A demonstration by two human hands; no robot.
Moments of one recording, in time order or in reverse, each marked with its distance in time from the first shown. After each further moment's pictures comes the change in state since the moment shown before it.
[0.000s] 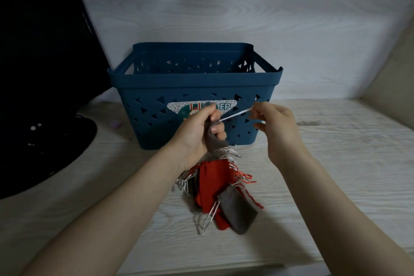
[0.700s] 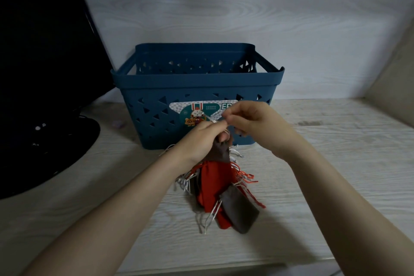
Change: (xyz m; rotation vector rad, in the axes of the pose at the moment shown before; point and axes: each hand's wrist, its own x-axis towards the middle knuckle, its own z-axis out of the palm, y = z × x) left_hand -0.005 -0.007 -0.006 0.608 -0.022 0.099; right_hand -0.002 -0.011 0.003 -0.462 -0.521 -0.301
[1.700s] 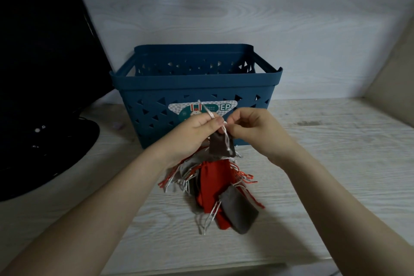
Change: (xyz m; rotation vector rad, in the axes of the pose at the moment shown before) left_hand -0.007 0.011 -0.016 0.057 -0.034 0.150; right_hand -0.006 0.011 0.007 0.176 -0.007 -0.034
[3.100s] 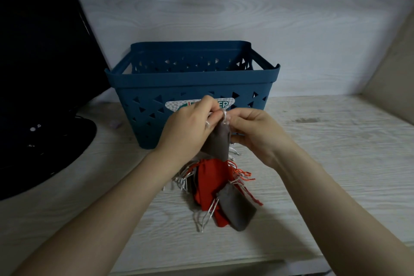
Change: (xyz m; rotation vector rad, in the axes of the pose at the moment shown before) left_hand -0.002 0.002 0.002 0.852 0.401 0.581; right_hand -0.004 -0.001 0.006 0.437 0.015 0.203
